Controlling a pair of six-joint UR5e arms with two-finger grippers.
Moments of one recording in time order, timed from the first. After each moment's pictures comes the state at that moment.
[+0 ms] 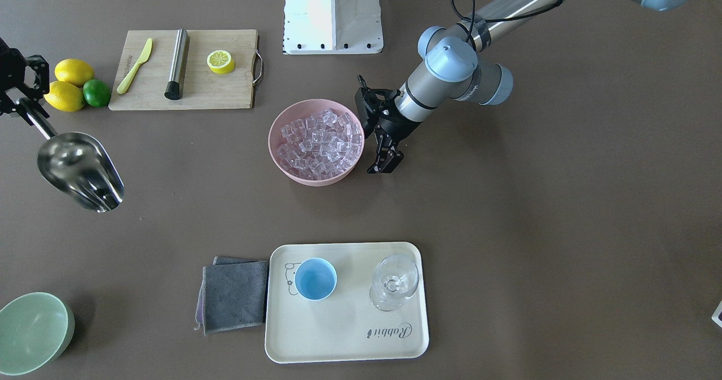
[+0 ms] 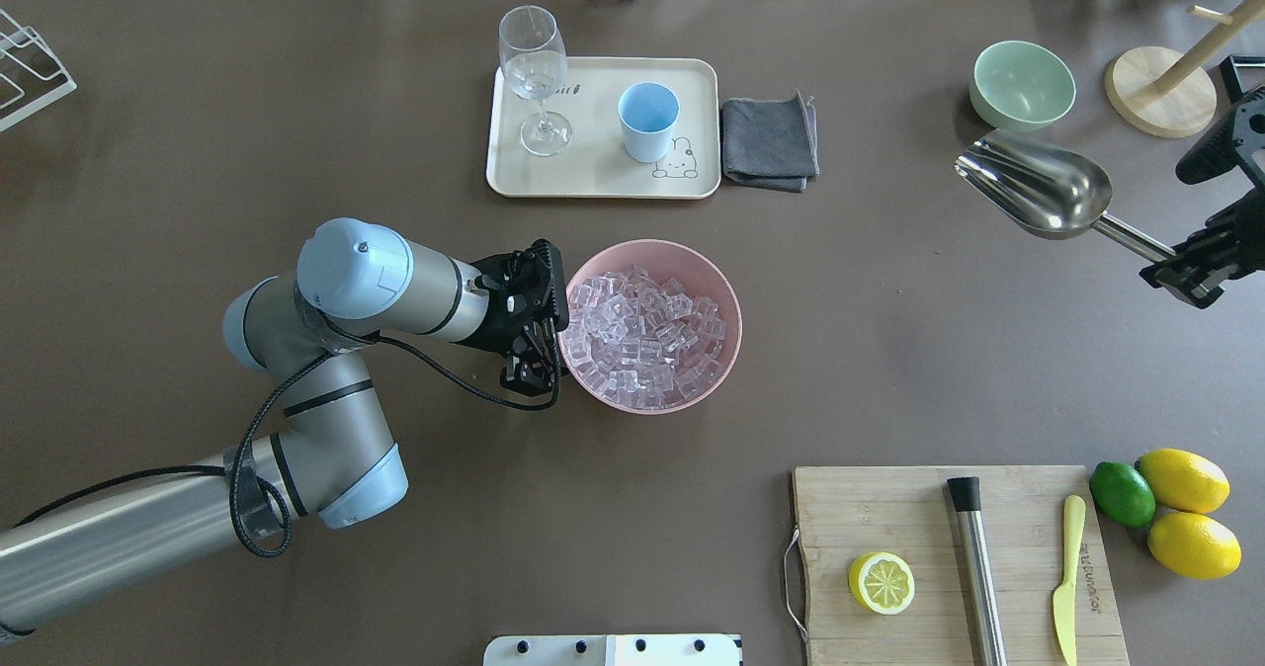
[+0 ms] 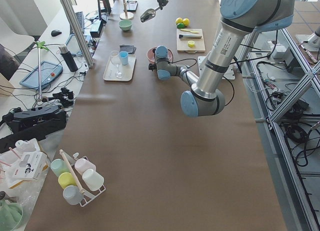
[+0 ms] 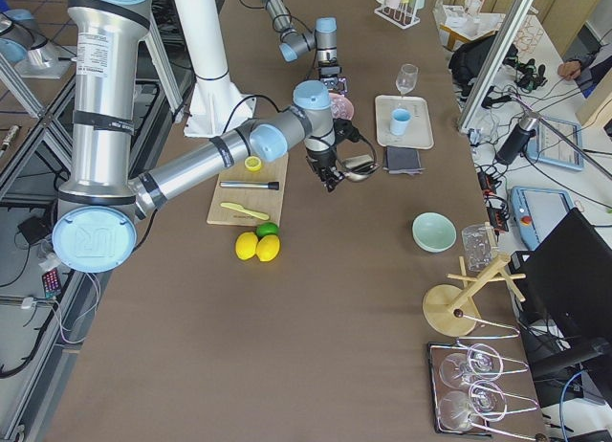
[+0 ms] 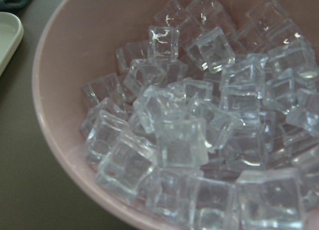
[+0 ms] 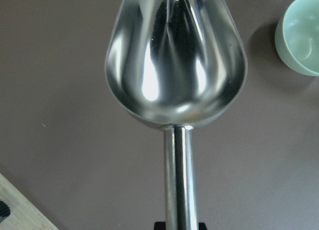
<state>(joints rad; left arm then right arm) -0.52 -2.15 -1.44 -2.37 -1.94 0.05 1.05 -1.68 2.17 -1.45 2.10 0.01</state>
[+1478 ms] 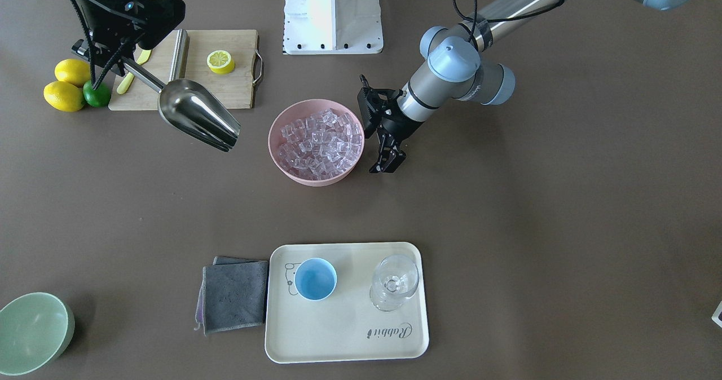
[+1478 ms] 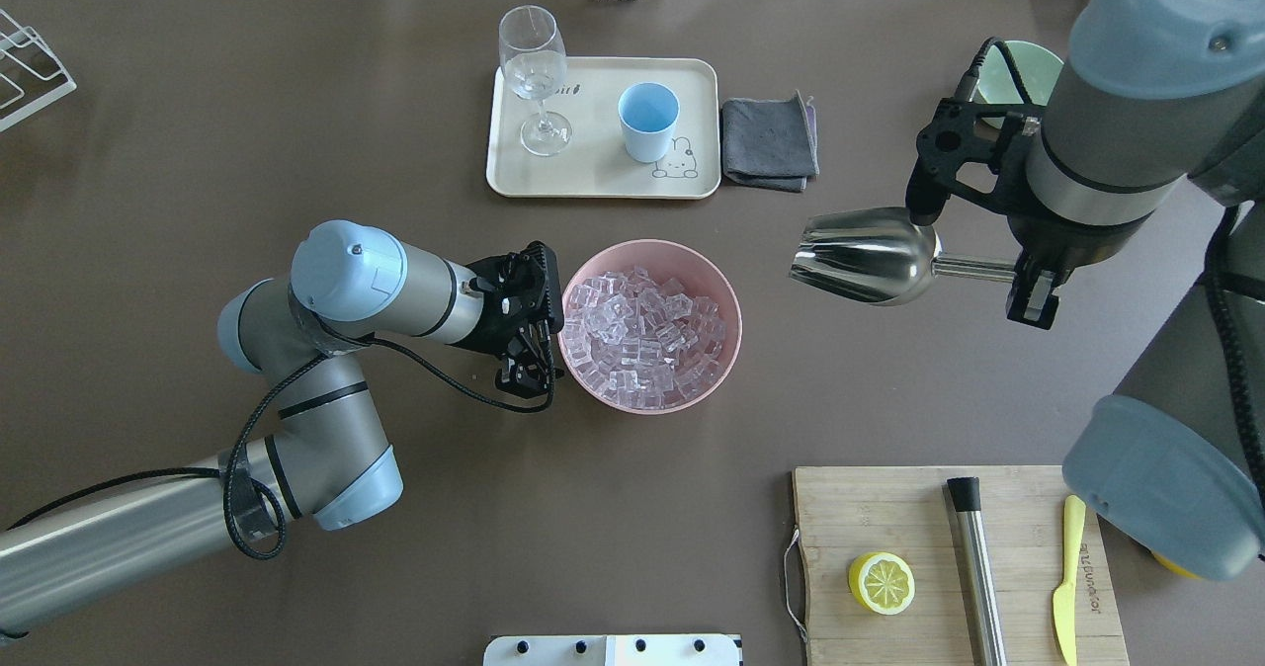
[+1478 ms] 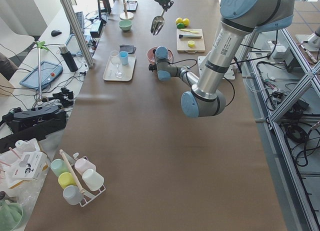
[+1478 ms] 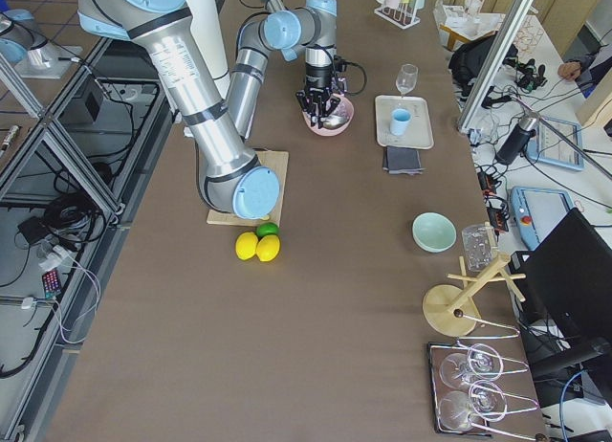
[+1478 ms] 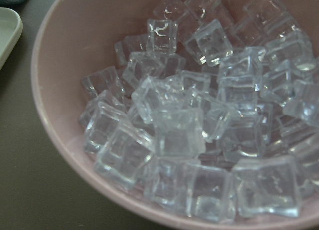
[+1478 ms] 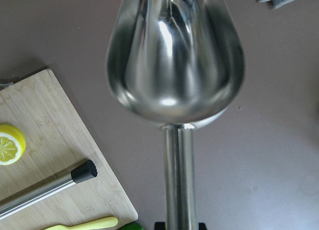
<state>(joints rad) -0.52 -2.14 -1.45 -2.37 -1.94 0.05 0.78 -1.04 2.28 -2.46 1.89 -0.27</state>
